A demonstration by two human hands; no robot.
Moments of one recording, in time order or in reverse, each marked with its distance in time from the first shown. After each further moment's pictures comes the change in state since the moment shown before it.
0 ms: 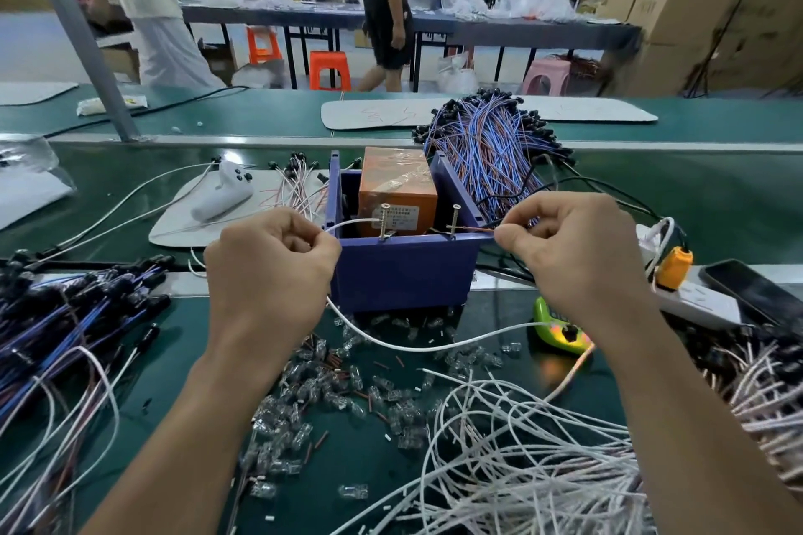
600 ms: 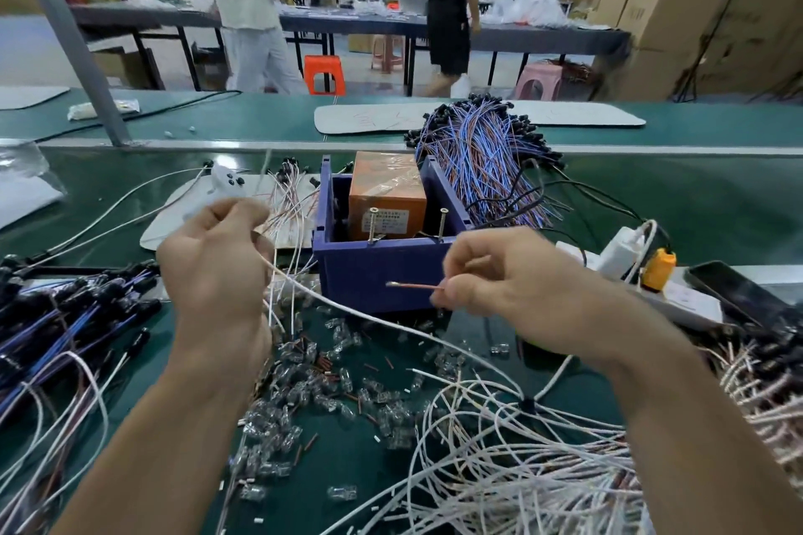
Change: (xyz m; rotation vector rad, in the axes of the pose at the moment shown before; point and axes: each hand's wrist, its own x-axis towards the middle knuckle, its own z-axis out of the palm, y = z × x) left_hand 0.008 0.009 -0.011 -0.782 0.138 -0.524; right_hand -0.012 -0.021 -0.005 0.244 -0.671 0.082
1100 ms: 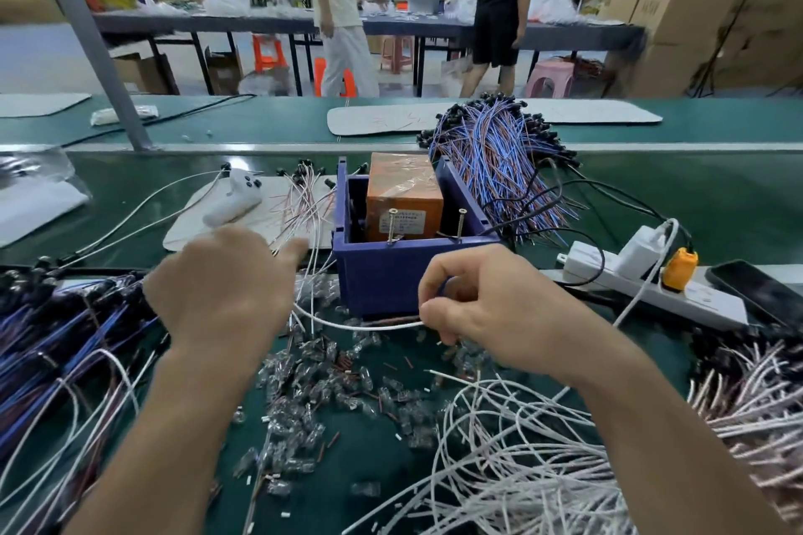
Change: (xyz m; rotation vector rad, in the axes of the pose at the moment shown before) left_hand 0.018 0.001 -0.018 1.658 0.064 0.479; right_hand 0.008 -0.002 0.032 -0.108 -0.020 -0.064
